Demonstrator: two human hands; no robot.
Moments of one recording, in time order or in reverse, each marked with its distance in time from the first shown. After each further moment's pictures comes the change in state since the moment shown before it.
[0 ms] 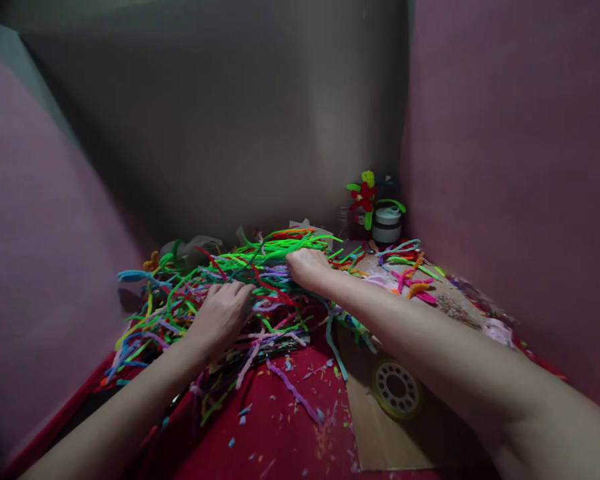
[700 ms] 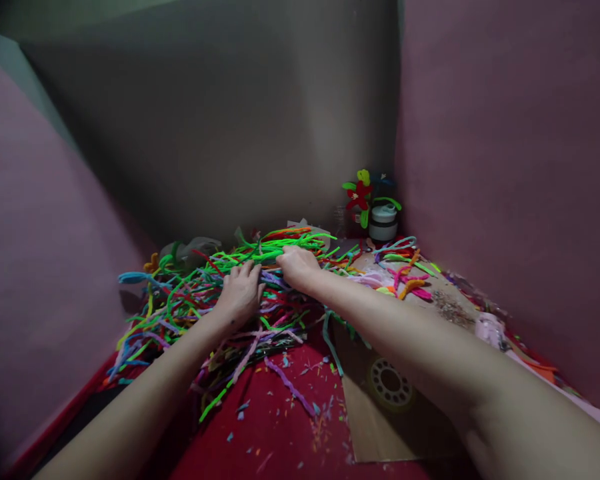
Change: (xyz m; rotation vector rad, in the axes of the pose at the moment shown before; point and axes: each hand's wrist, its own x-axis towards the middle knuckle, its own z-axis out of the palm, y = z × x) left_hand 0.043 0.005 0.036 0.020 0.081 -0.223; right_hand 0.005 -0.008 0.005 -0.052 0.091 -0.068
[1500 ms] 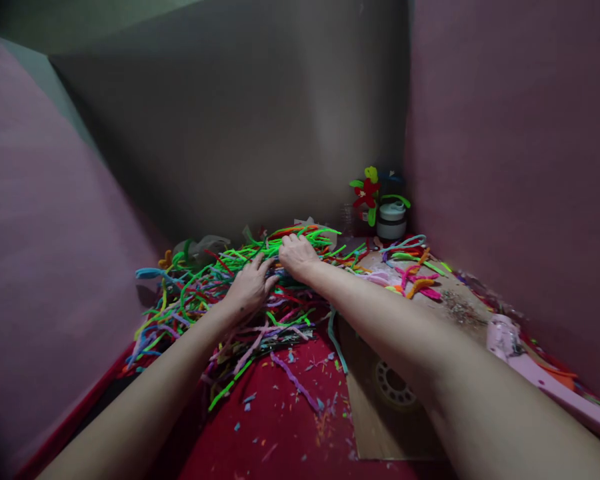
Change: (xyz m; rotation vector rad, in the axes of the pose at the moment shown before) left_hand 0.013 -0.002 -0.001 -0.134 -0.077 0.013; right_hand 0.025 0.002 0.016 -0.073 0.127 -0.112
